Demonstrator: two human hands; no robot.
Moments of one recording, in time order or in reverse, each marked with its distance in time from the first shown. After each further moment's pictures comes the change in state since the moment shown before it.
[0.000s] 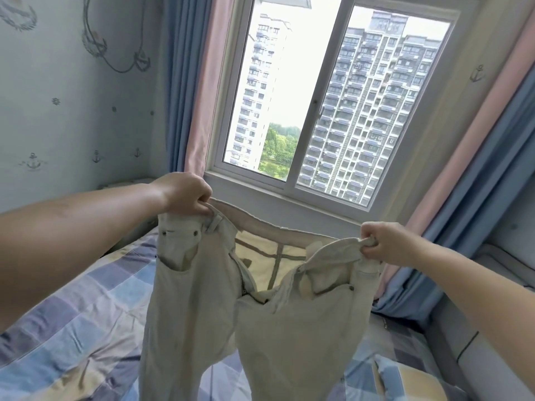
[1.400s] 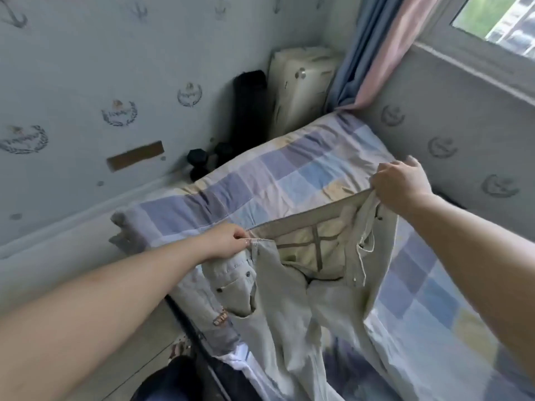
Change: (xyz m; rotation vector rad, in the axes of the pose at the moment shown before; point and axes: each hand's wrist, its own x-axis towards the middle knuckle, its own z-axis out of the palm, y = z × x) left_hand -0.298 -0.245 0.322 -0.818 -0.611 -0.859; right_hand 0.292 -0.434 0.353 -0.663 -0.055 -0.517
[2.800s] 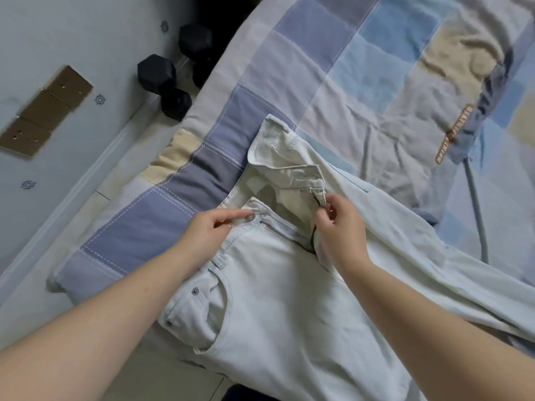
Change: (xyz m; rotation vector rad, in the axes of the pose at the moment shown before) left_hand 0.296 -0.317 0.030 -0.469 -0.019 -0.125; right_hand 0.171 -0.446 0.213 1.590 -0.188 0.740
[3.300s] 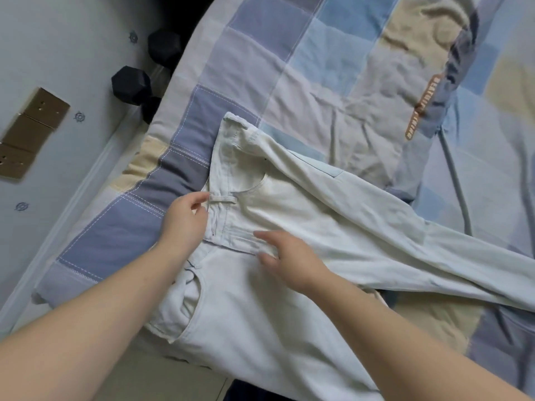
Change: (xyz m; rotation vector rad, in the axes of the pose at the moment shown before) left_hand 0.014 0.022 0.029 0.333 0.308 -0.079; right_hand -0.038 0.022 -0.002 -0.164 -0.618 -0.144
